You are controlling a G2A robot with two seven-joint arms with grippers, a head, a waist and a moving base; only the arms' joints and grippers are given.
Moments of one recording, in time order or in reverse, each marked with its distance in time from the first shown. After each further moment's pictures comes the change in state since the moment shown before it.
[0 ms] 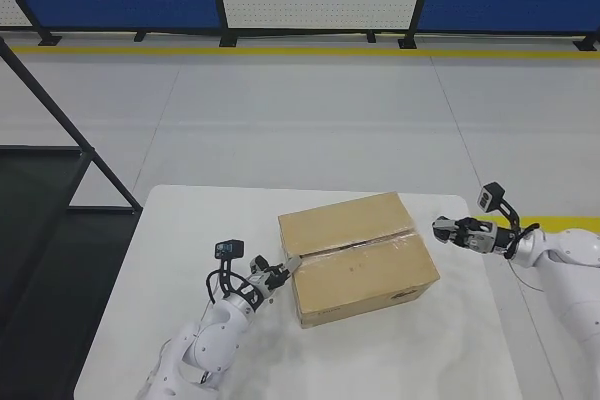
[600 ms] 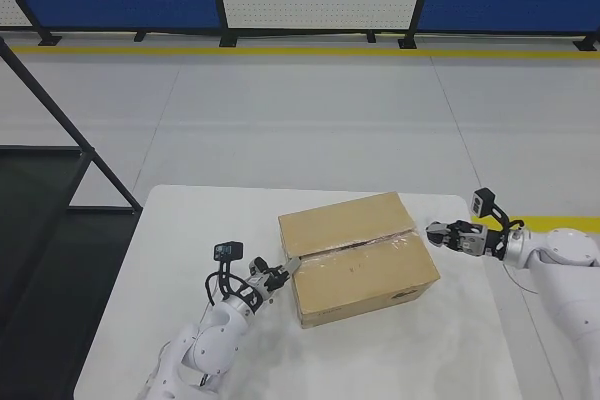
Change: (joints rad) left arm 0.016 0.000 -0.008 -0.014 0.008 0.000 0.002; right arm 0.007 -0.020 -0.028 0.022 -0.056 0.067 -0.053
